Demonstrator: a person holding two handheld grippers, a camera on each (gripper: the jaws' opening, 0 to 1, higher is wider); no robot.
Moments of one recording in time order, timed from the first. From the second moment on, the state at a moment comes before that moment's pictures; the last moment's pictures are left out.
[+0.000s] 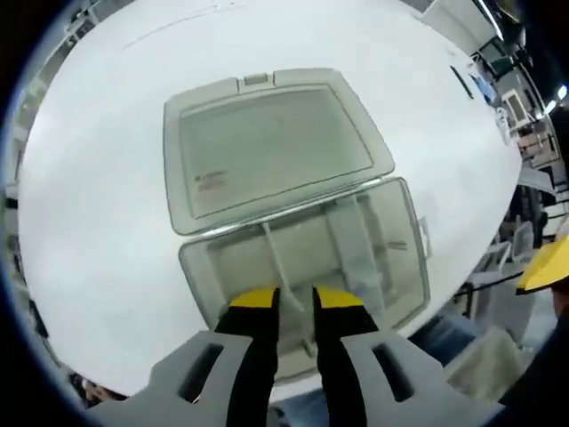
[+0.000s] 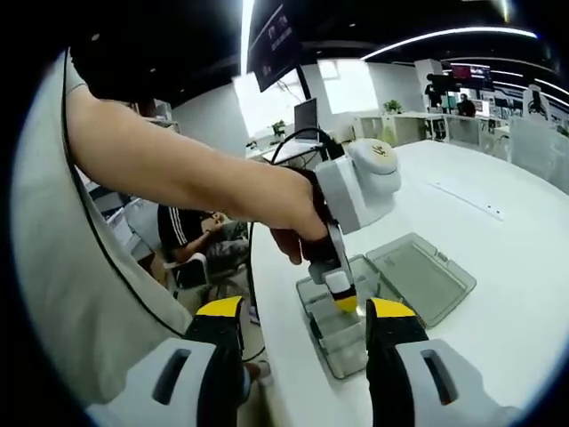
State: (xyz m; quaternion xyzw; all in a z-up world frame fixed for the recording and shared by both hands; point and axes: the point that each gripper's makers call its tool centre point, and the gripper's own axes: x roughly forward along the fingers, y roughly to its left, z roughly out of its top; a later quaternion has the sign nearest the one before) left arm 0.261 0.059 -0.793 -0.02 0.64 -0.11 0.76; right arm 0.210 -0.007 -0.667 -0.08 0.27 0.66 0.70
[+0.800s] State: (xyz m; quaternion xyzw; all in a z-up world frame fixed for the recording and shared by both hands) left arm 0.253 0.062 -0.795 -0.03 0.64 -0.09 0.76; right arm 0.217 -0.008 -0.665 -0.07 0.26 0.65 0.71
